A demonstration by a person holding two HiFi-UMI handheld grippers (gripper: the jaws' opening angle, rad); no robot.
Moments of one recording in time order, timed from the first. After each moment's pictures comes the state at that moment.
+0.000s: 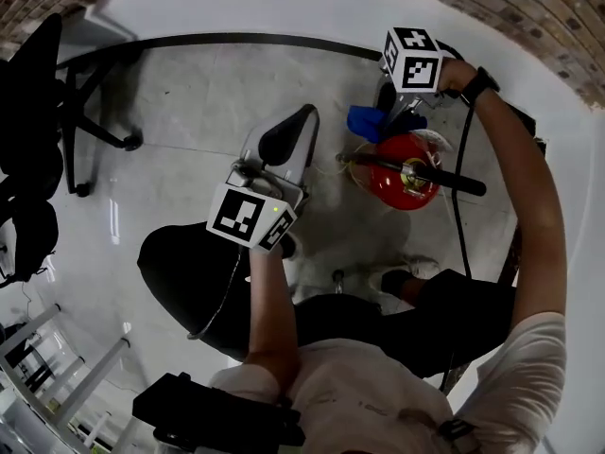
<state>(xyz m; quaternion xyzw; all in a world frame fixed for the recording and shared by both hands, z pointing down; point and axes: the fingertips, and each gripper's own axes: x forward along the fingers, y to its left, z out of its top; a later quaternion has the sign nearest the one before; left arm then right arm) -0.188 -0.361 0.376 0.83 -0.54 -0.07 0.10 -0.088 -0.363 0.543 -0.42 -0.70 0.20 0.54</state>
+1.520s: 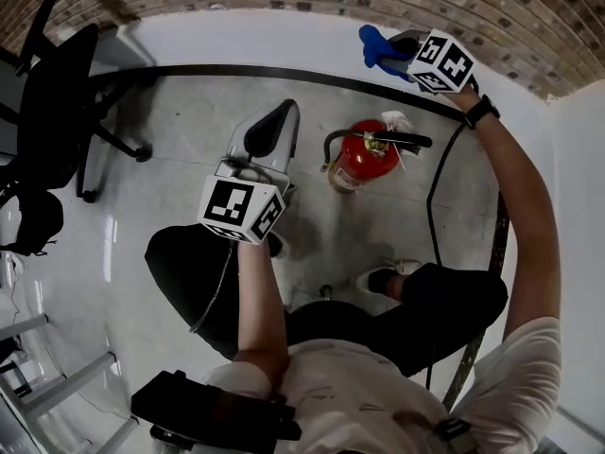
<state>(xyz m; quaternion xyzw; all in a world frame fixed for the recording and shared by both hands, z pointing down) -0.173 -0.282 0.258 0.82 -0.57 -0.08 0.02 -0.062 -0.482 0.375 0.07 -0.89 -0.12 0.43</state>
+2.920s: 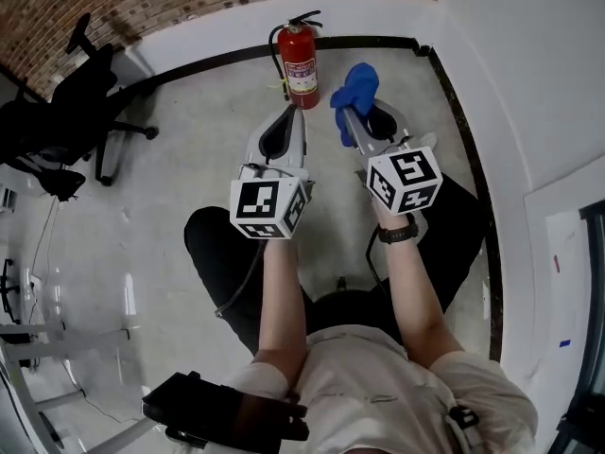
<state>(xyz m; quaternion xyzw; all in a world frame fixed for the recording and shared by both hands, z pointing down) 0.019 0.197 0.193 0.84 -0.53 -0.09 -0.04 0.106 0.169 0.223 0.46 -0.89 -0.01 -0.03</state>
